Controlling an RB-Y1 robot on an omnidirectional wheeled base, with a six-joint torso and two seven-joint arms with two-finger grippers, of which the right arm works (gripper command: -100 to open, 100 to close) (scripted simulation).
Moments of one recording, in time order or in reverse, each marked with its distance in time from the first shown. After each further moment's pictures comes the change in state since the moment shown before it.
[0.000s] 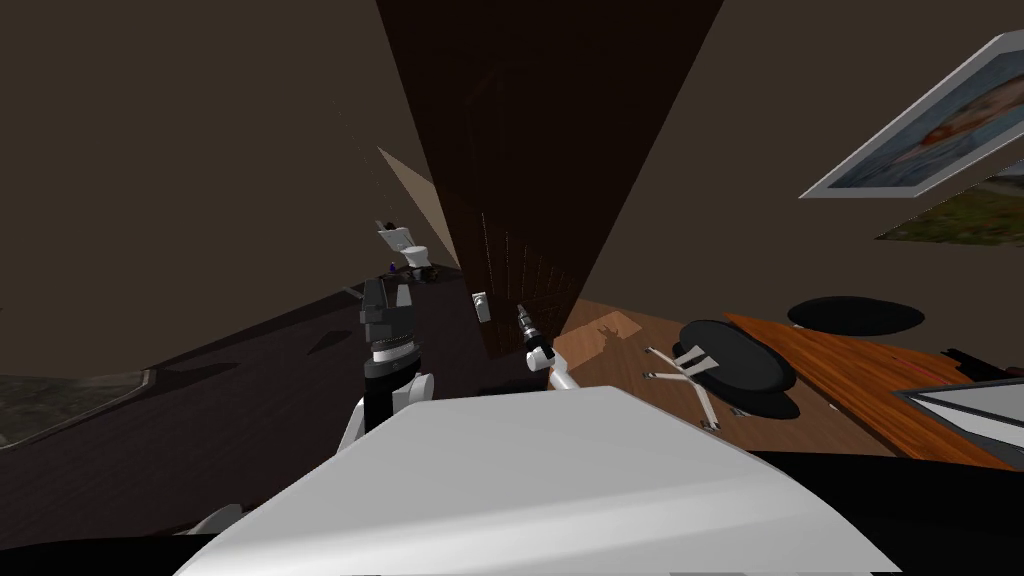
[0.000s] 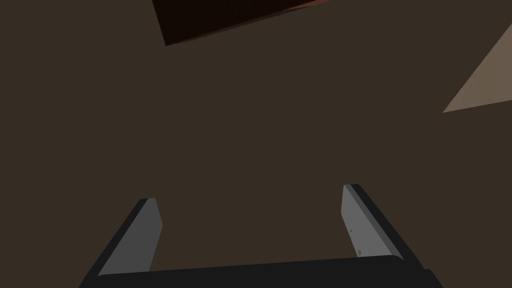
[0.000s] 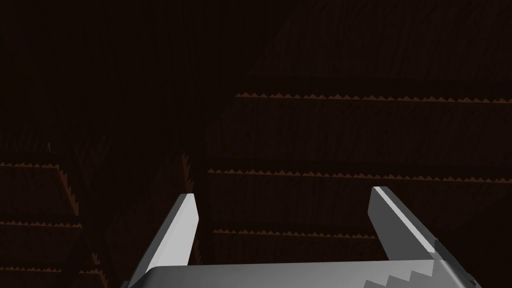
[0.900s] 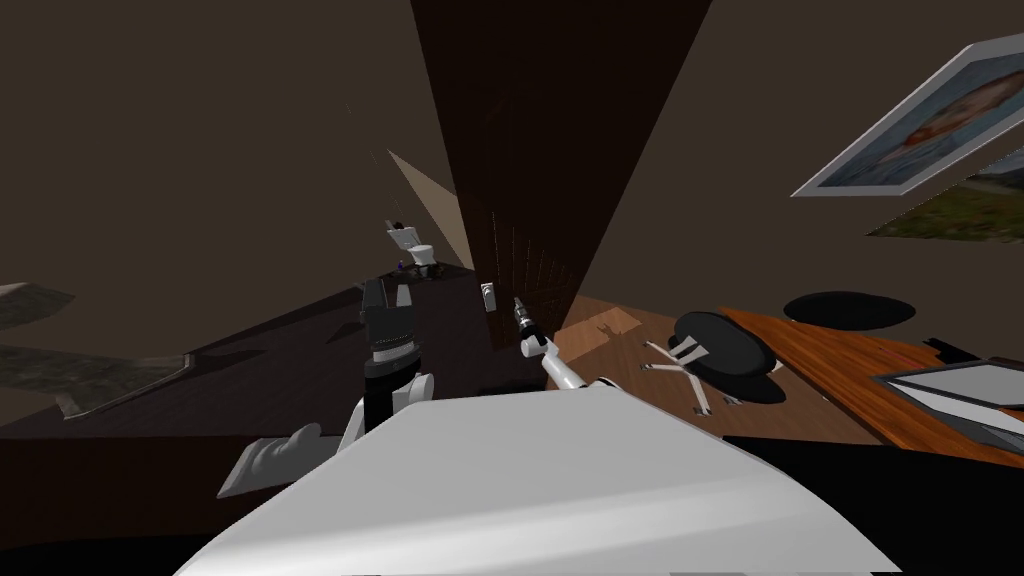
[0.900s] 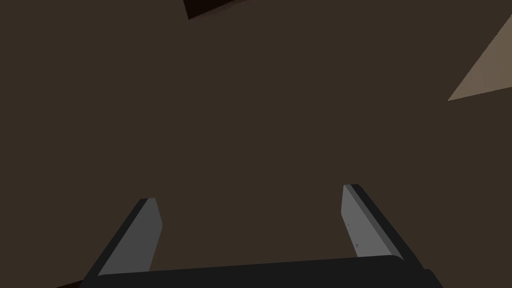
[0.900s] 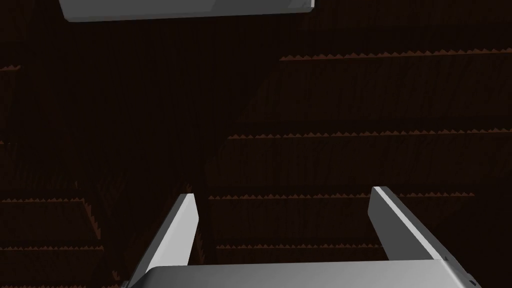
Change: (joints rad) arm -0.193 0.051 -0.055 0.196 -0.006 -0.020 -0.056
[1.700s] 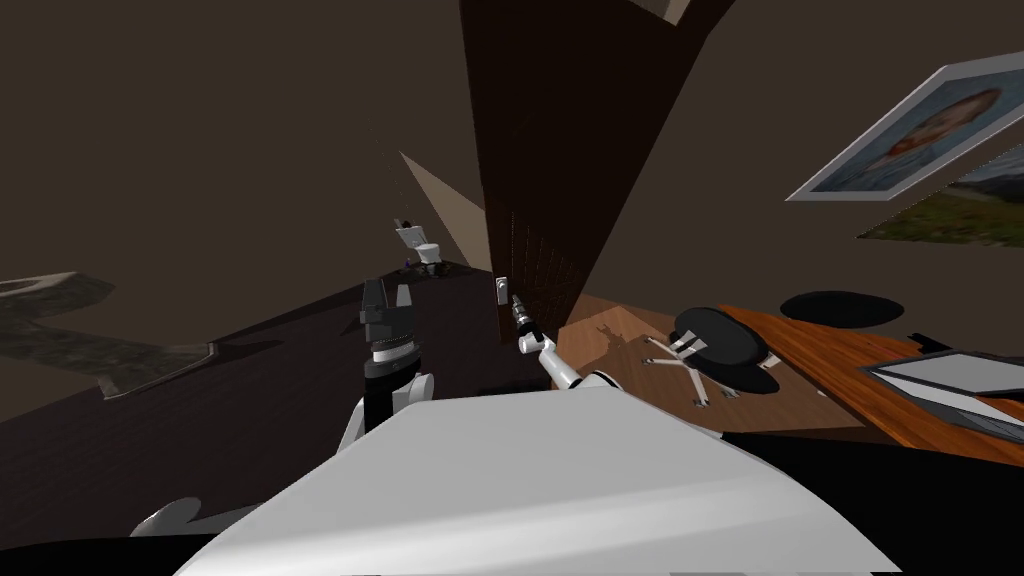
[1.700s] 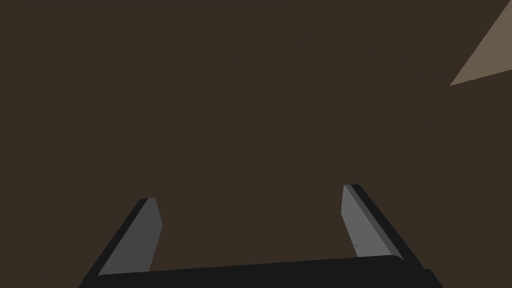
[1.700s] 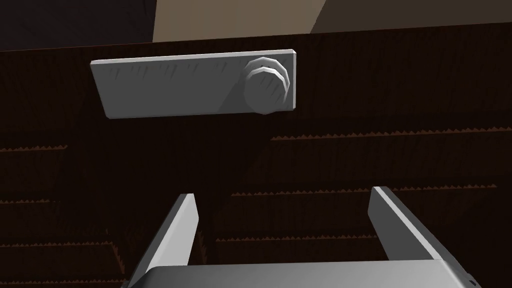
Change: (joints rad) arm -0.061 0.022 -0.016 0.062 -0.002 -0.007 -0.022
